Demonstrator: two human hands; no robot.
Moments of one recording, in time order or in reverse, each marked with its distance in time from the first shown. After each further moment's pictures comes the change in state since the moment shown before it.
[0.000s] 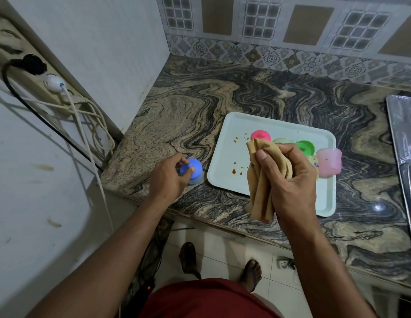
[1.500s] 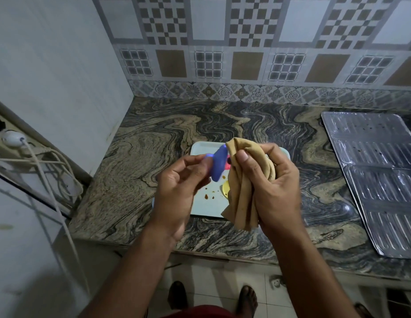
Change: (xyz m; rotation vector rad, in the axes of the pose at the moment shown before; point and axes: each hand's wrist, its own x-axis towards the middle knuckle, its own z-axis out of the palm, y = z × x) left_hand -0.030 0.180 -0.046 -1.196 -0.209 -0.128; right_hand 0.006 -0.056 -0.015 0.172 0.086 -0.088
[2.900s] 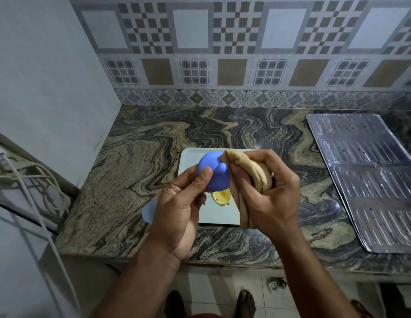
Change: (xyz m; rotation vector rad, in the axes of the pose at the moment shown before) left_hand -0.014 0.003 0.027 -0.178 -0.076 -0.173; right_hand 0.005 0.004 -0.026 -0.333 -0.019 -0.322
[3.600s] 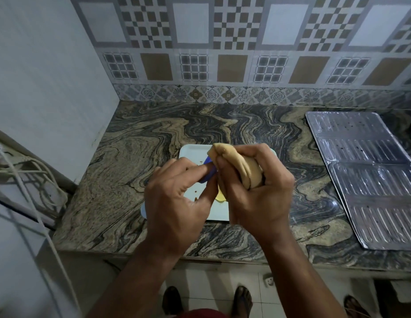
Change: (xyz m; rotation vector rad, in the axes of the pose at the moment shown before) left_hand -0.002 0.005 -0.014 1.176 0.130 1.011; right_hand -0.002 -0.016 0.020 -0.243 0.105 -0.159
